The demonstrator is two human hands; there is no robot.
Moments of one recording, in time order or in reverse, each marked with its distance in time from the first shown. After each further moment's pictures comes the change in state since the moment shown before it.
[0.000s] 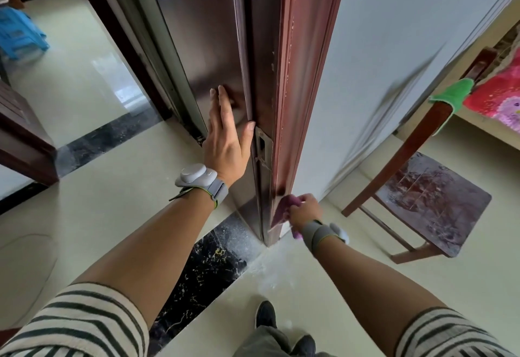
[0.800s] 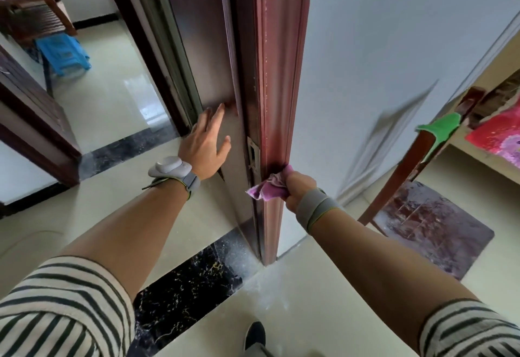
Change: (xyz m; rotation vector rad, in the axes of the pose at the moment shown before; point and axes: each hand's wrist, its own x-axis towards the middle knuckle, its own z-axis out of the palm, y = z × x) left_hand 0.006 0.006 -0.057 0.392 -0.210 0.012; right_hand -0.054 -0.105 -0.061 0.747 -0.163 0.079
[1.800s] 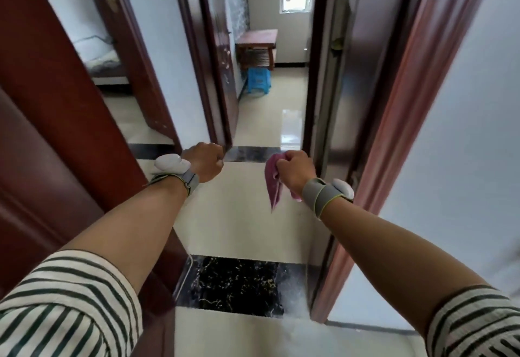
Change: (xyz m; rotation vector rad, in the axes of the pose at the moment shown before) left_hand -0.193 0.013 -0.202 0.380 -0.179 -0.860; right_hand -0.191 -0.007 0.086 -1.004 -0.782 -0.854
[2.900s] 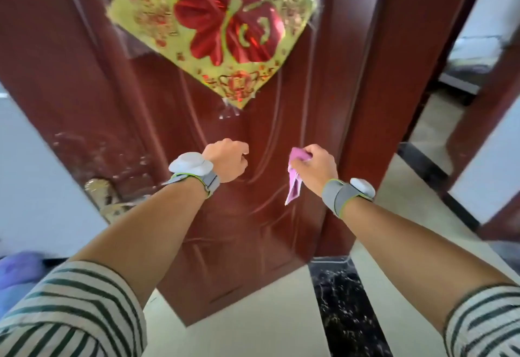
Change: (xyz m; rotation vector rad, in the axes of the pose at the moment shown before) left_hand -0.316 -0.057 -0.025 0.072 0.158 -1.233; right_hand -0.122 -0.119 0.199 0.005 -0.990 -0.889
